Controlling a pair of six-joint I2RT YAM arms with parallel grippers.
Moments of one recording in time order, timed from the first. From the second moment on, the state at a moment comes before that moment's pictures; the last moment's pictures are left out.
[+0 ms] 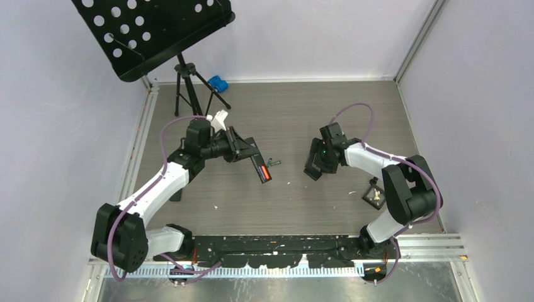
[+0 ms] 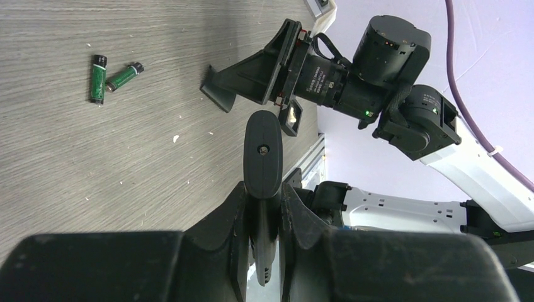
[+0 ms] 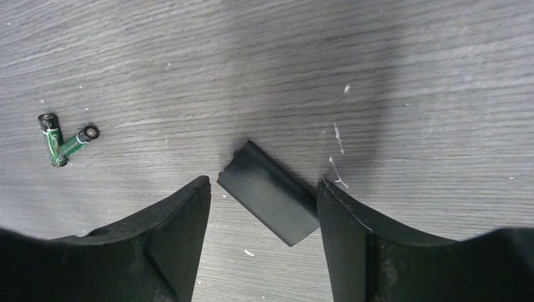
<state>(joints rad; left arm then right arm) -0.37 1.21 0.78 -0.03 0.63 -0.94 0.38 1.59 0.86 -0.36 -0.04 0.64</state>
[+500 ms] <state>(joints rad) -0.37 1.21 0.78 -0.03 0.63 -0.94 0.61 1.62 0.91 -0.46 0.15 0.61</state>
